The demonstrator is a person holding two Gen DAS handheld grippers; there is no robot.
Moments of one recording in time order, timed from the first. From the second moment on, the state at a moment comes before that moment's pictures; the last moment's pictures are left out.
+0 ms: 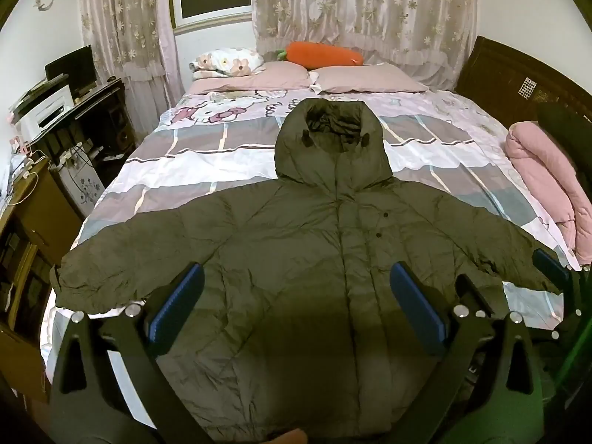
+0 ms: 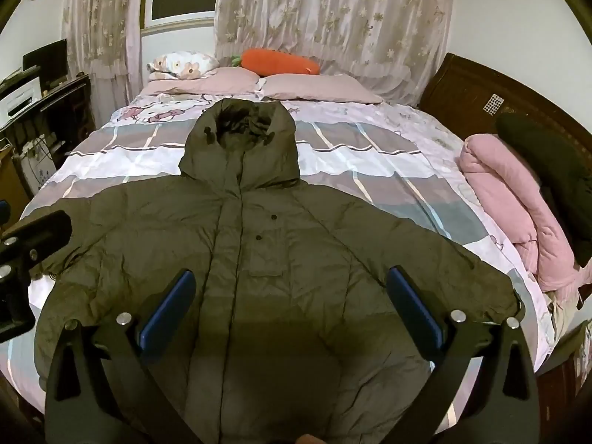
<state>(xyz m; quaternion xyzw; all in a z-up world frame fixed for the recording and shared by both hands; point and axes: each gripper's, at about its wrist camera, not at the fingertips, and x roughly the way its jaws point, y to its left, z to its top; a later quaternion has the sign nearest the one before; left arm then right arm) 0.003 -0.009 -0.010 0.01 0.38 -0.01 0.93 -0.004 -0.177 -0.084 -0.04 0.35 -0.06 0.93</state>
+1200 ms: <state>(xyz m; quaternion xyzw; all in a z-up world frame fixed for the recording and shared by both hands) 0.001 -0.006 -0.015 0.01 0.38 -0.01 0.93 -0.002 -0.178 -0.089 -0.04 0.36 -0.06 0.93</state>
